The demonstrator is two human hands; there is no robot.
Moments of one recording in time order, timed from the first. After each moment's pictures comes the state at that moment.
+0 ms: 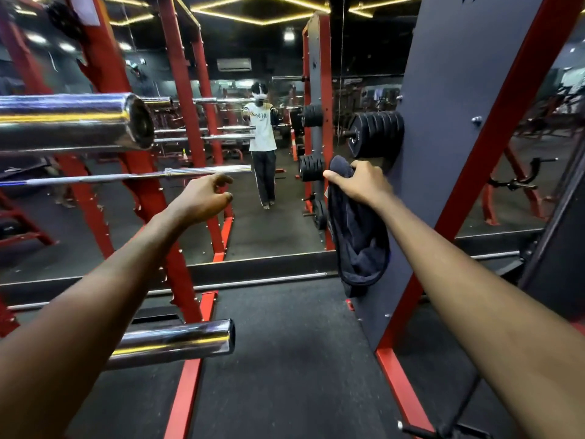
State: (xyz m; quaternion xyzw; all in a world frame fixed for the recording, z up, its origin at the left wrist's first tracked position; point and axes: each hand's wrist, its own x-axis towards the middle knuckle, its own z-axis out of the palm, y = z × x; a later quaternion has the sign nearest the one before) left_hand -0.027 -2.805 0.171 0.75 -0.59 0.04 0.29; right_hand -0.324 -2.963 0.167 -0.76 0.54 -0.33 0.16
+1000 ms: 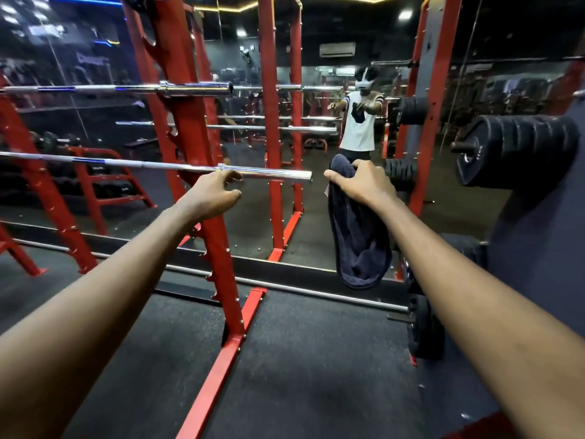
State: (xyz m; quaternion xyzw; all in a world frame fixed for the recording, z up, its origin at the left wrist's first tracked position) left_hand 0.102 -2.973 0.162 0.83 -0.46 0.08 0.30; right_hand -0.117 -3.201 0.166 -0.85 0.40 -0.28 0.20
